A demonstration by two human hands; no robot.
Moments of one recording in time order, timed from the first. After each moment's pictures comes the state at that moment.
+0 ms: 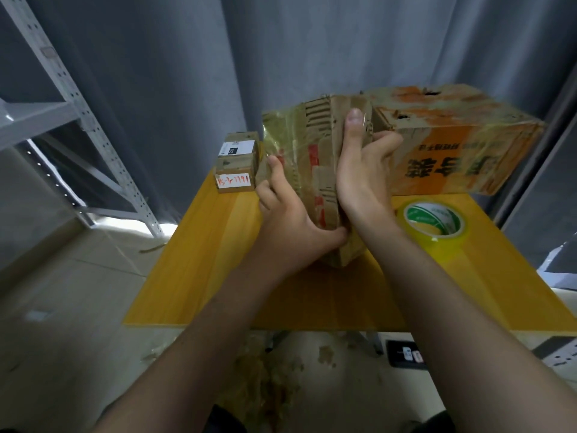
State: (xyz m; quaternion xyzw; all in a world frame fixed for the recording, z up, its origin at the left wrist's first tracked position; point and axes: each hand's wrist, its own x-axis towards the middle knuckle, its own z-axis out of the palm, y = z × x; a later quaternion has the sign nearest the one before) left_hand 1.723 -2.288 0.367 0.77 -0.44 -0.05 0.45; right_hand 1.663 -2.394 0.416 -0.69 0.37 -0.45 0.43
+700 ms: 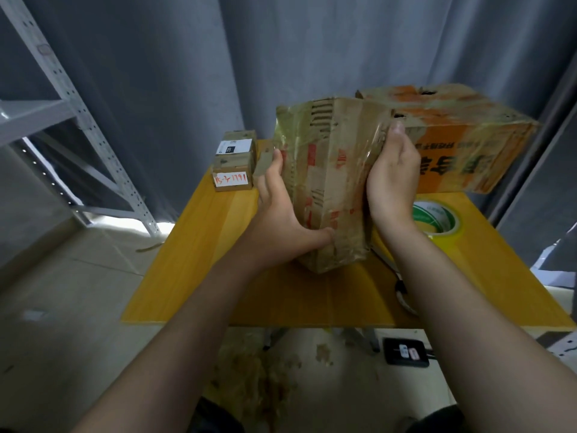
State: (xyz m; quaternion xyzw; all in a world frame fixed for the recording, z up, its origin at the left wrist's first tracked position) left_hand 1.740 -2.279 0.377 0.74 -0.48 -0.12 0.46; right_hand 1.644 -2.431 0.397 -0.61 0.33 -0.57 0.43
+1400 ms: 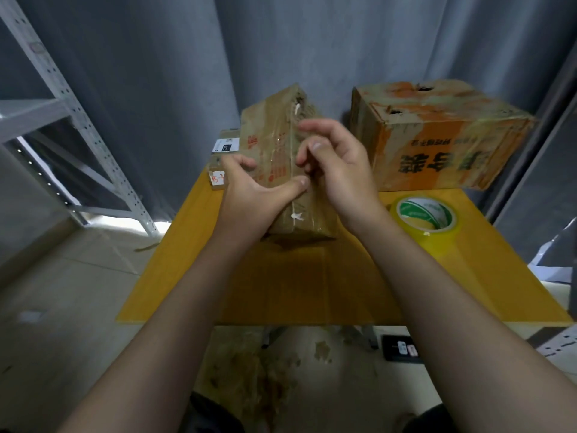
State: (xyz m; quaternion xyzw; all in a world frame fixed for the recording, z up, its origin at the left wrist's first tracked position) left_hand 1.752 -2.275 0.398 0.74 -0.30 -0.08 0.59; right_hand 1.657 -2.386 0.416 -0.68 0.11 -0.45 0.57
